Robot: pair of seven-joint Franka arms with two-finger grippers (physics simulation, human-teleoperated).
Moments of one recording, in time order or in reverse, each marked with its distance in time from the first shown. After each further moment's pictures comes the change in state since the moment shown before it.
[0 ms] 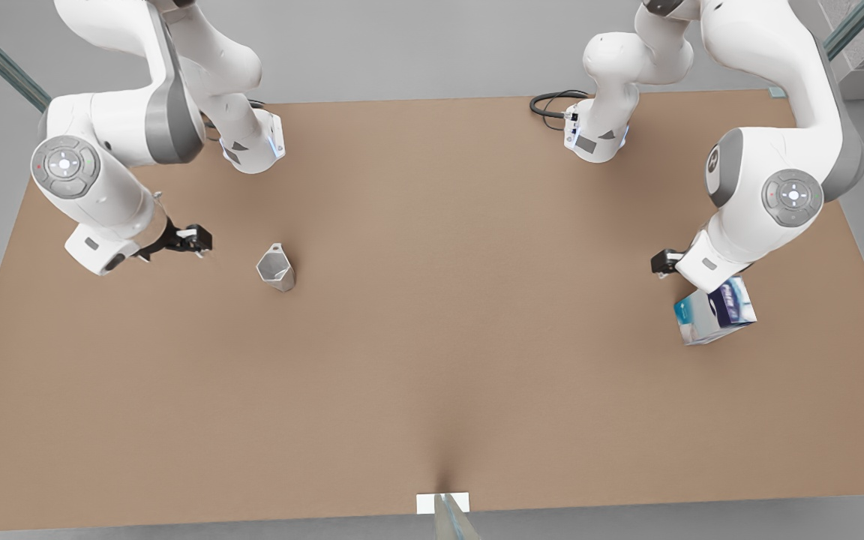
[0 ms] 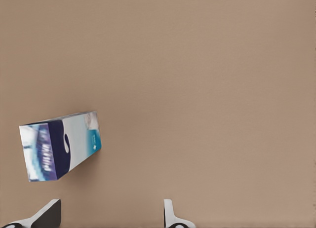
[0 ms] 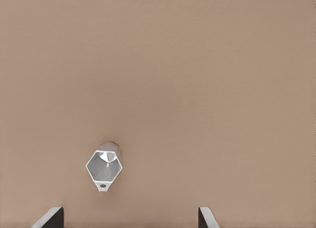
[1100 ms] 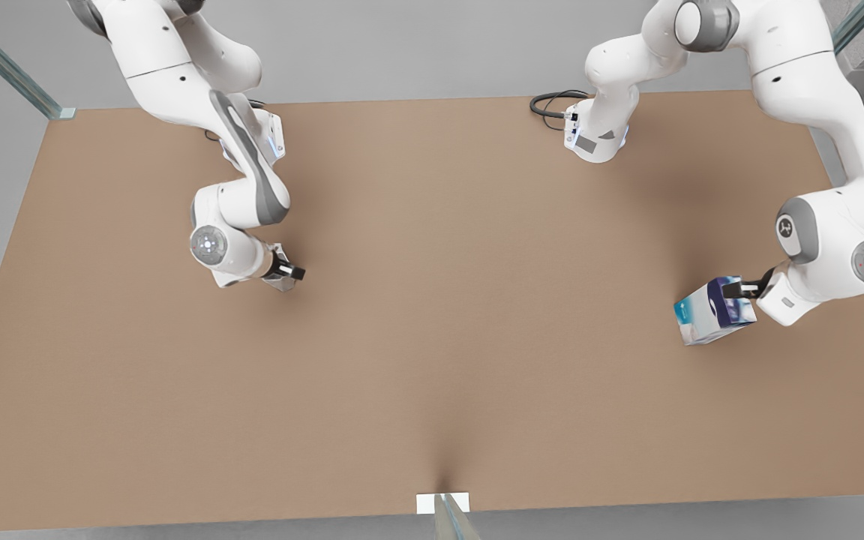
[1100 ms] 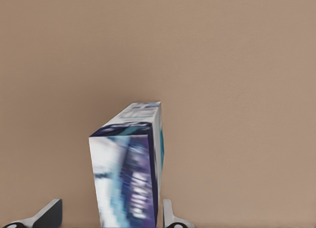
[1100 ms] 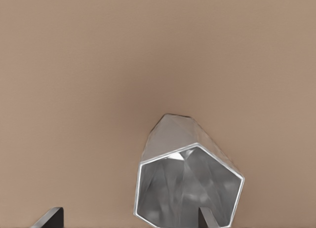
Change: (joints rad) left arm 0.374 0.154 -0.032 -0.149 0.024 0.247 0.259; right arm 0.036 0.078 0.058 -0.767 0.316 0.759 0.454
